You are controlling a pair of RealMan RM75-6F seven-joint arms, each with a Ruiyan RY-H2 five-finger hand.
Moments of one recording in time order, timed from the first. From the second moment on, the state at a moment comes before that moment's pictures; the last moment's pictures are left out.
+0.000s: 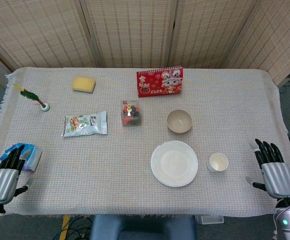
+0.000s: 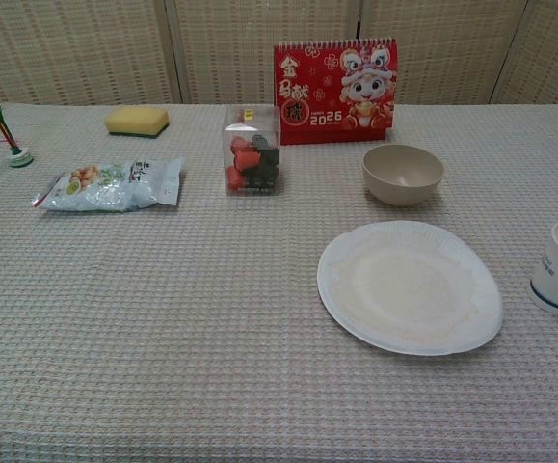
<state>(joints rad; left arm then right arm) -0.13 -1.16 -0.02 -1.61 1.52 1.47 0.18 0.09 -1.14 0.04 -1.63 -1.52 1.46 -0.13</state>
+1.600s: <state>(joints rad) -0.15 -1.18 -0.08 -1.60 1.39 1.43 0.22 0.81 -1.24 0.24 -1.42 -0.91 0.54 0.11</state>
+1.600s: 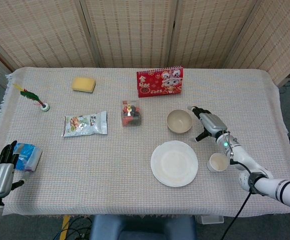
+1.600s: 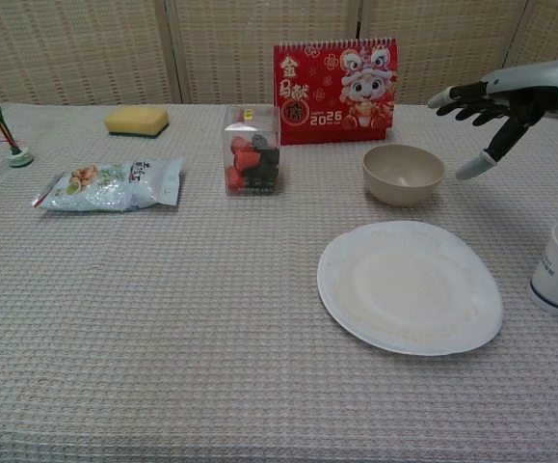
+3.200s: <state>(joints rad) -0.15 -1.15 -0.08 -1.58 1.37 1.41 0.16 0.94 -1.60 0.28 -0.95 -0.93 0.45 0.21</state>
